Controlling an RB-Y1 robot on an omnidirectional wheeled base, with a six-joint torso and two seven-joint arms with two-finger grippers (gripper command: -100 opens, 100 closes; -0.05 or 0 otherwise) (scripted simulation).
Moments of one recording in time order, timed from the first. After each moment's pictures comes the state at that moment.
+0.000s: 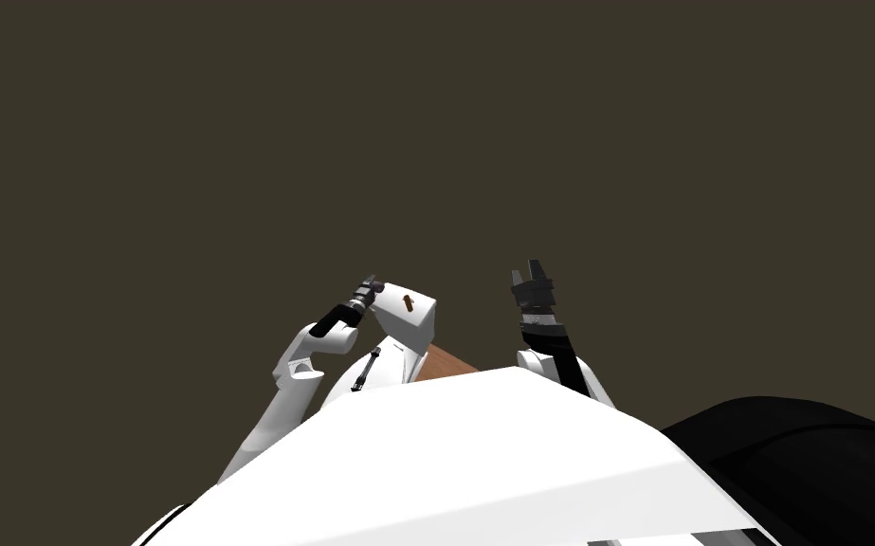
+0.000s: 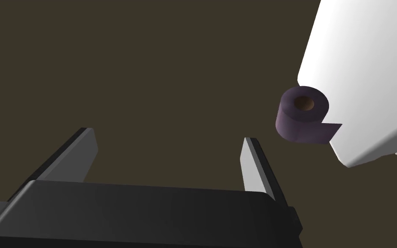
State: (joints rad) left arm 0.03 0.50 -0.01 -2.08 0.19 0.54 0.02; right arm 0.55 0.00 -0.07 -2.34 0.06 -0.40 -0.14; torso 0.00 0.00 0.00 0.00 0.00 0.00
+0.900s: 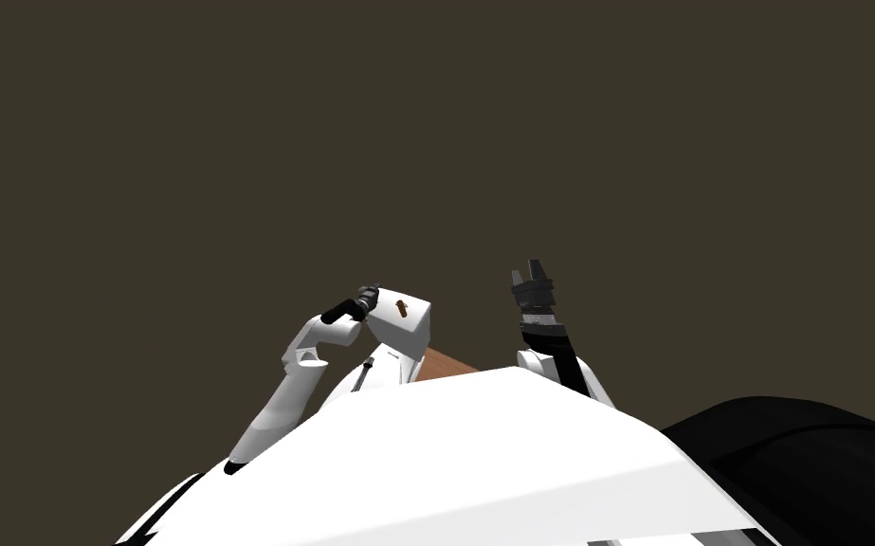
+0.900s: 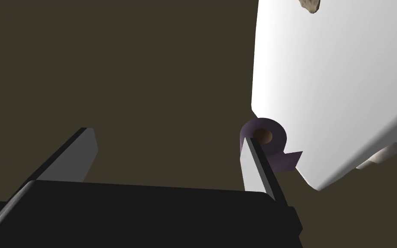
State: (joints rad) left arm -0.05 0.55 -0.05 -2.02 0.24 0.79 -0.03; right arm 0.55 0.00 -0.07 -2.34 0.06 -0.40 -0.14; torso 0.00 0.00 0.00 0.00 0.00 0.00
